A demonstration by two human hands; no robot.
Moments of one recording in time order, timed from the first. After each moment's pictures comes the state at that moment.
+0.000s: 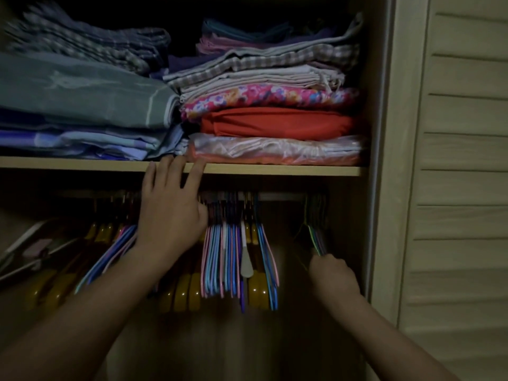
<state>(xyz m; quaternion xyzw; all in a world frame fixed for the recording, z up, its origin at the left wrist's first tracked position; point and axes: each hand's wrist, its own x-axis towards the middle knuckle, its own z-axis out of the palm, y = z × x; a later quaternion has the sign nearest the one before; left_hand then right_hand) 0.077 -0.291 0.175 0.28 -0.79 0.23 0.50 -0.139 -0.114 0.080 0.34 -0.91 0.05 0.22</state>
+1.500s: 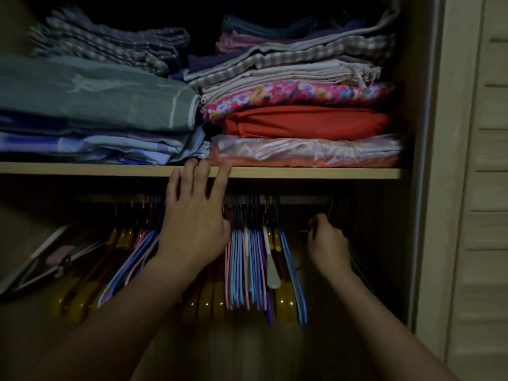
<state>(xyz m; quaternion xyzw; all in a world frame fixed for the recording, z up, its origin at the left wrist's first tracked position) 0.074 -0.308 0.169 0.28 -0.79 0.27 0.47 -0.149 -0.197 0.118 0.35 -0.81 0.41 0.25</state>
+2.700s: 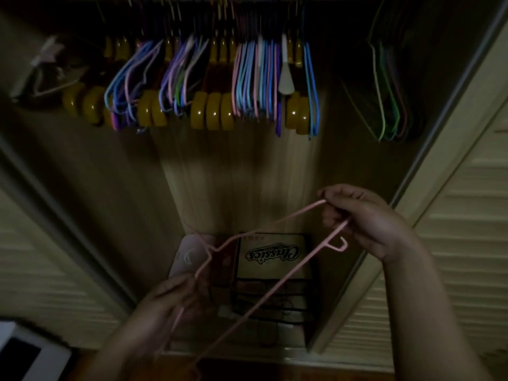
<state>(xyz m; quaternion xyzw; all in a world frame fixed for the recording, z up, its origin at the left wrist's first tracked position) 0.239 -0.185 -0.195 0.37 -0.46 -0.78 0.22 -0.087 -0.051 -0.071 0.31 -0.60 0.62 -0.40</state>
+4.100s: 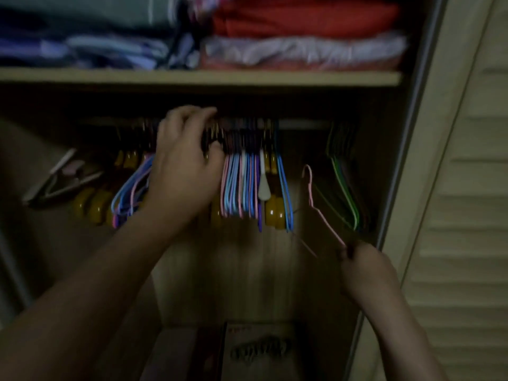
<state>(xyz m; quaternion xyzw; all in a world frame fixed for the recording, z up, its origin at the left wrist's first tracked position) 0.109 -0.234 0.127 0.23 -0.79 -0.01 0.57 -0.074 -0.043 0.013 0.27 -0.91 0.33 0.02</state>
